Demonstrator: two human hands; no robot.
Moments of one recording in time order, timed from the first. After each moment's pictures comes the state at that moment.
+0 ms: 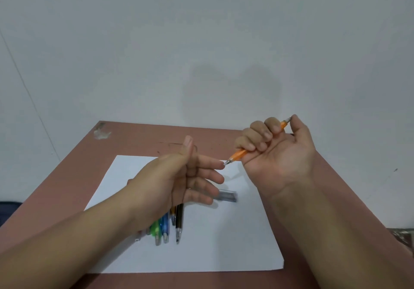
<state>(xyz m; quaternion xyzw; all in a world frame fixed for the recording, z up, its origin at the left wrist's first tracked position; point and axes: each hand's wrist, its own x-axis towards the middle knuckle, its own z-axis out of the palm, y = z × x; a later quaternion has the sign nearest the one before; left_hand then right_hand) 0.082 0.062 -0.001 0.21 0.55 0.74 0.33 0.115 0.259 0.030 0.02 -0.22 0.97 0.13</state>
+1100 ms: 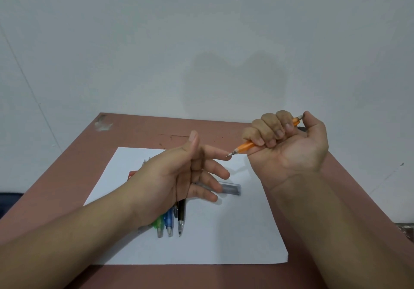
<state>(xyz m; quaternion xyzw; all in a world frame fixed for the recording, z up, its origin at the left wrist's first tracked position) 0.082 0.064 -0.005 0.25 0.52 0.74 0.35 0.116 0.255 0.029 0.02 -0.19 0.97 0.17</state>
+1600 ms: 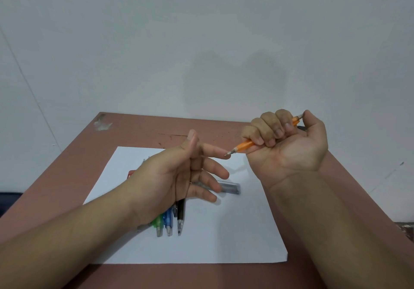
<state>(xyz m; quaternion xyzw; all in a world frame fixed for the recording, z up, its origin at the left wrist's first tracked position) 0.080 0.064 -0.006 0.25 0.51 0.74 0.35 0.115 0.254 0.028 0.02 -0.19 0.97 0.18</state>
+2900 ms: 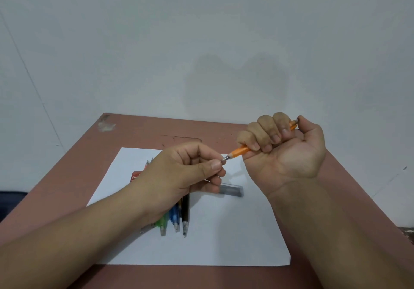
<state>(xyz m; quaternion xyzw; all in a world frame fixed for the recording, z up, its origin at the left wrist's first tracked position) 0.085 0.068 -0.006 0.21 0.58 0.75 0.24 0.118 0.243 0.027 0.05 -0.21 0.96 0.17</state>
